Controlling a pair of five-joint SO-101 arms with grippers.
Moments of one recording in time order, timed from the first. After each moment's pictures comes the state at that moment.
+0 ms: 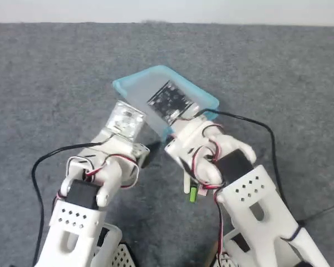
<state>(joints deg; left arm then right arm) 7.3 -64.1 66.2 51.8 -8.1 -36.5 -40.6 36.2 60.8 15.3</state>
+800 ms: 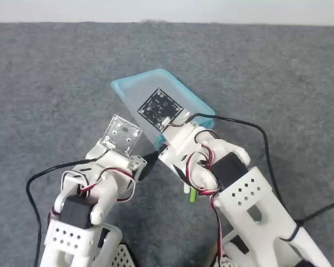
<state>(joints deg) 10.2 -76.5 68.3 62.1 -8.3 -39.3 -40.6 36.1 62.0 13.6</state>
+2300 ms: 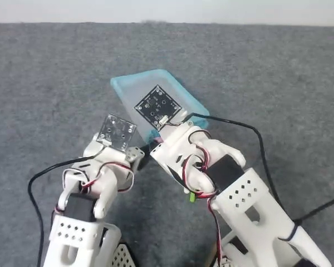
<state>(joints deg) 5.5 -74.5 74.3 47.3 -8.3 -41.8 -40.6 36.4 56.4 9.0</state>
